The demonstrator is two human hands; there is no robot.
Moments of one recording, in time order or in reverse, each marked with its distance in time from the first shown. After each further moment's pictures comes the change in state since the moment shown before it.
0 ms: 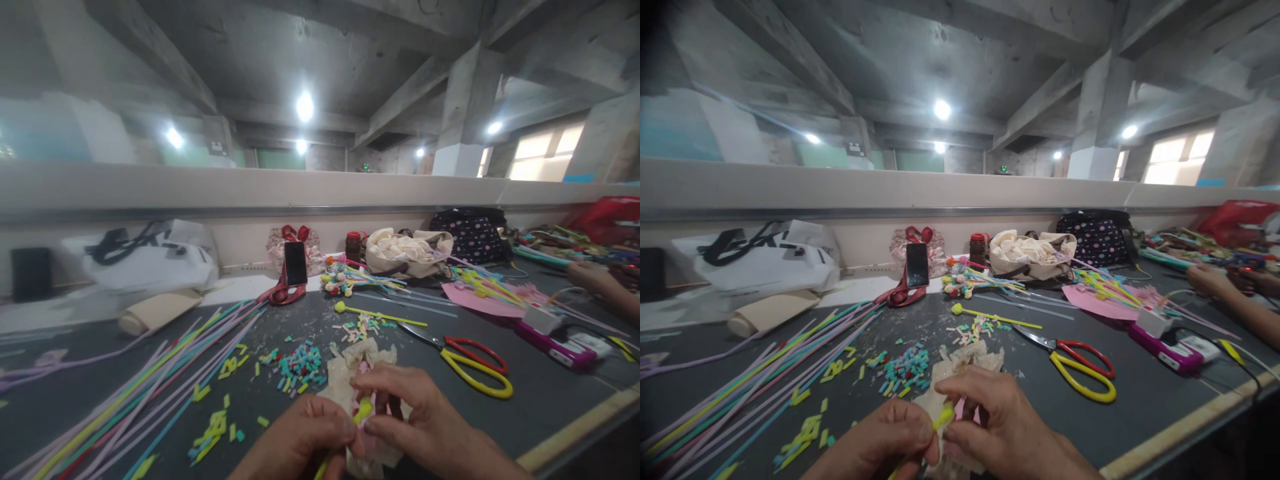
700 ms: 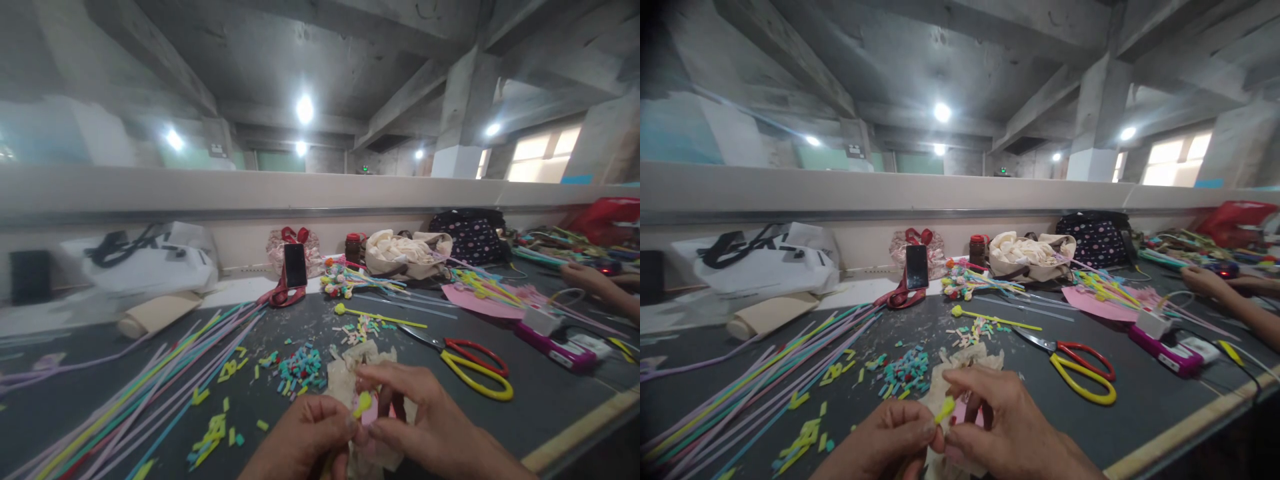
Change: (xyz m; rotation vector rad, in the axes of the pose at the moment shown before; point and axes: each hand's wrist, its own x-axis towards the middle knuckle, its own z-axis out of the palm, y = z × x) left_hand 0.007 -0.009 0.003 -0.011 0.058 0.161; right_hand -0.001 -0.002 -0.004 -0.028 0.014 0.093
